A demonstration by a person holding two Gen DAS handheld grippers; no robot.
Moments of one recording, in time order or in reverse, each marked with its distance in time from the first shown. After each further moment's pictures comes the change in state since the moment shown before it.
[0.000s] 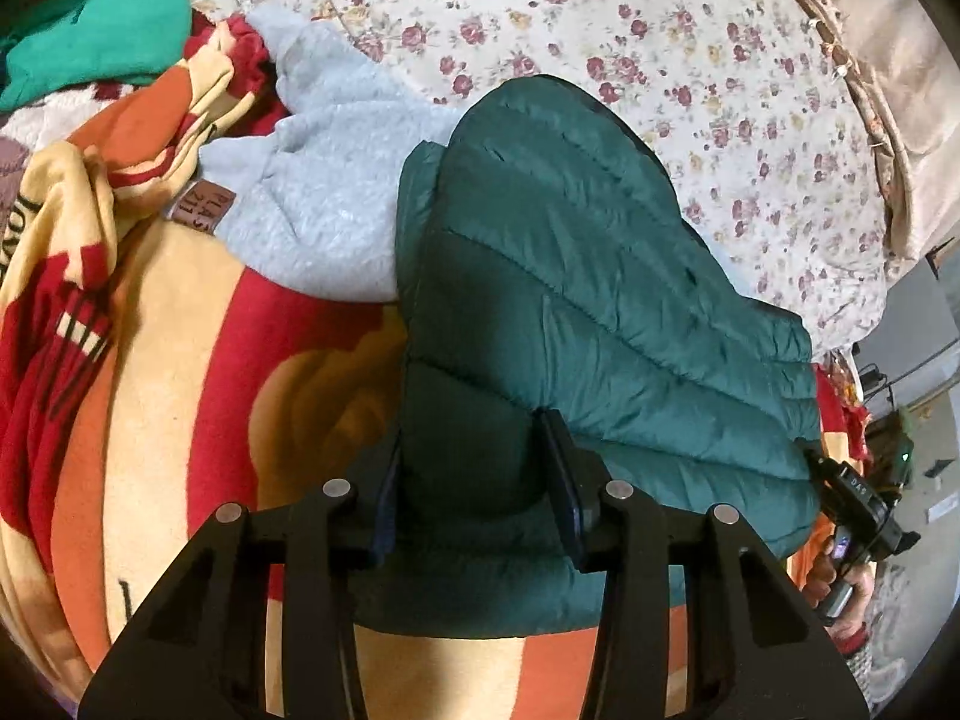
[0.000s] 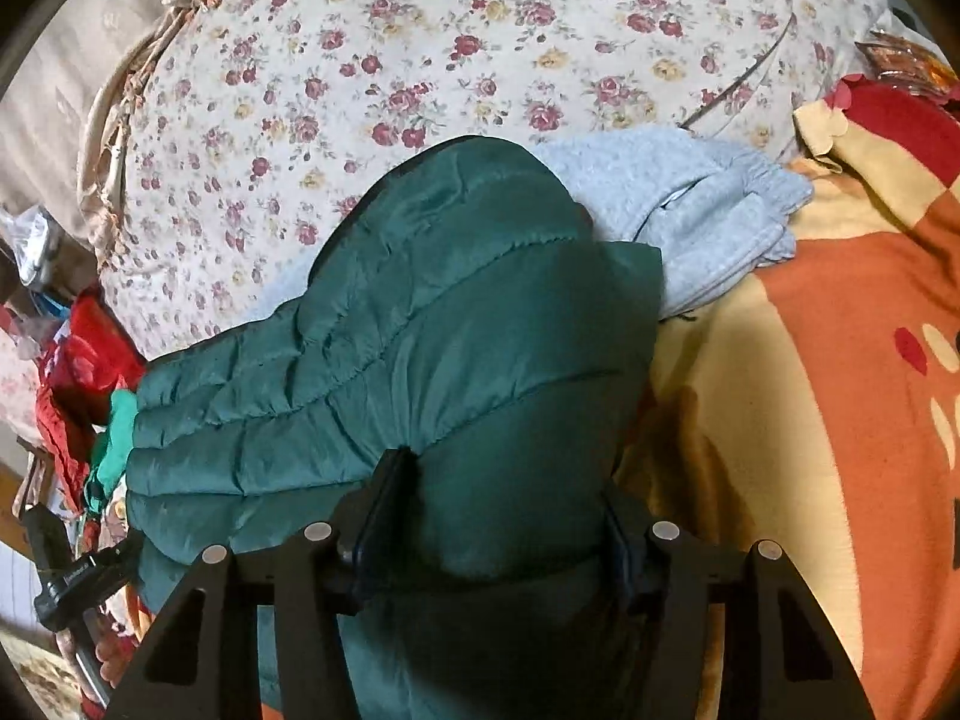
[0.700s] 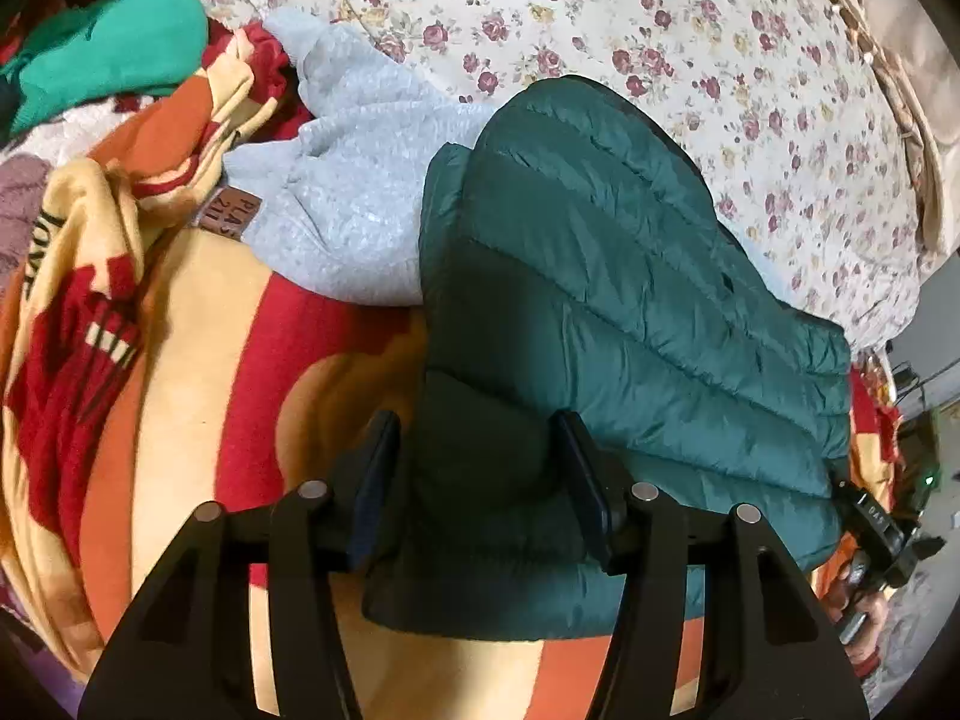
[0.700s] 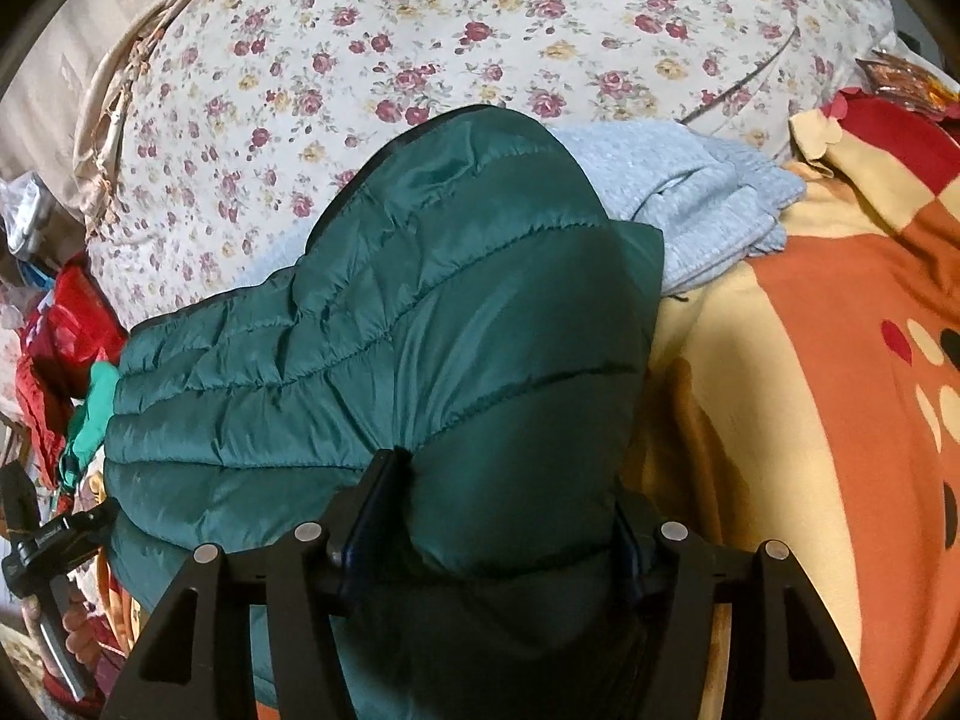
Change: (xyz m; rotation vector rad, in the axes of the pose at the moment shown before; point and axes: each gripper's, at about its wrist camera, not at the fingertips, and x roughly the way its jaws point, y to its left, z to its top) left arm 0.000 -0.006 0.003 0.013 0.013 0.117; right arm -0.002 0.004 -0.021 -0.038 0.009 -0.057
